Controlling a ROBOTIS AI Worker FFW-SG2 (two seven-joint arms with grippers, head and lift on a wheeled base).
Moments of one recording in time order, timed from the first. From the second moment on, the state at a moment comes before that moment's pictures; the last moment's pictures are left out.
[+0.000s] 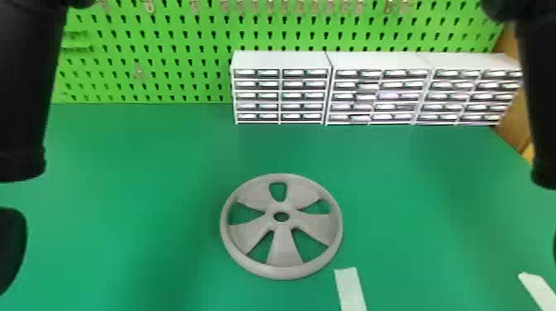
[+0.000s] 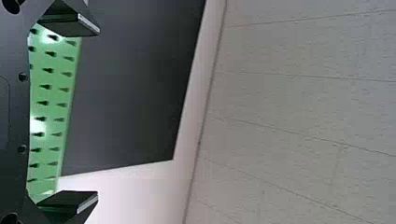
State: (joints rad) left arm -0.99 0.28 -0.27 -1.67 0.16 -0.09 0.17; right arm -0.98 -0.20 0.25 -1.62 -0.04 0.05 -0.31
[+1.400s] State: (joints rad) left arm -0.59 0.28 -0.27 -1.69 0.21 -0.02 0.17; right arm -0.57 -0.18 0.23 -1.61 -0.17 0.13 -0.31
